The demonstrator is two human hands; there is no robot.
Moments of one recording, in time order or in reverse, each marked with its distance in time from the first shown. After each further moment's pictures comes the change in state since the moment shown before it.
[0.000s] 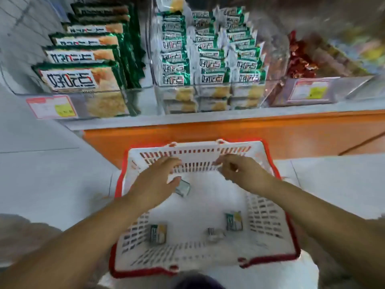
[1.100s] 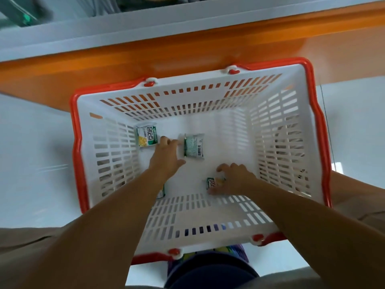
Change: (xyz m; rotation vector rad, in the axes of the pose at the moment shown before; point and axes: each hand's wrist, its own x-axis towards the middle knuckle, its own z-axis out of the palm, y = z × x) left_hand 0.059 -0.106 0.203 0.049 -0.309 -0.330; right_hand -0.008 0.153 0.165 -0.312 -0.588 0.663
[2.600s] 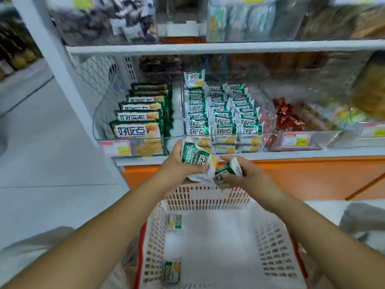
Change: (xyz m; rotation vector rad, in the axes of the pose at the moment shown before) left_hand -0.204 0.109 -0.270 -1.147 0.160 0.305; right_hand -0.275 -0.099 -0.163 0.731 0.569 -0.791
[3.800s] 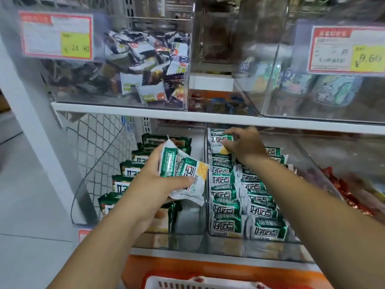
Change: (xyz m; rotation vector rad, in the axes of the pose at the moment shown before) left_hand 0.076 0.111 -0.081 -0.022 0.230 0.277; right_hand 0.308 -0.122 -0.027 -0.696 0.440 -0.292
